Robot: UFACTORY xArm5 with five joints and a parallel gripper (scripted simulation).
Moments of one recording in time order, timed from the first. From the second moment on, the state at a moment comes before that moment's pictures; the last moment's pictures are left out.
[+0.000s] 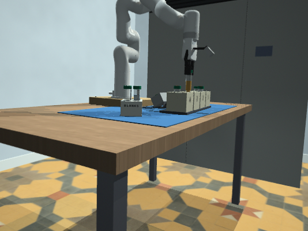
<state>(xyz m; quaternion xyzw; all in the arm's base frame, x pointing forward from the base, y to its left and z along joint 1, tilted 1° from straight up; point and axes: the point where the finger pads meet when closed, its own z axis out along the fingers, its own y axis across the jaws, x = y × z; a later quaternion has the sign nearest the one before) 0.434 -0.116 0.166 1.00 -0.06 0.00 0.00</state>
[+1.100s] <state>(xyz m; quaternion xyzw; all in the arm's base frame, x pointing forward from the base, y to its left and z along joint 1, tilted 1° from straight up) 0.434 -0.116 0.136 1.00 -0.06 0.00 0.00</state>
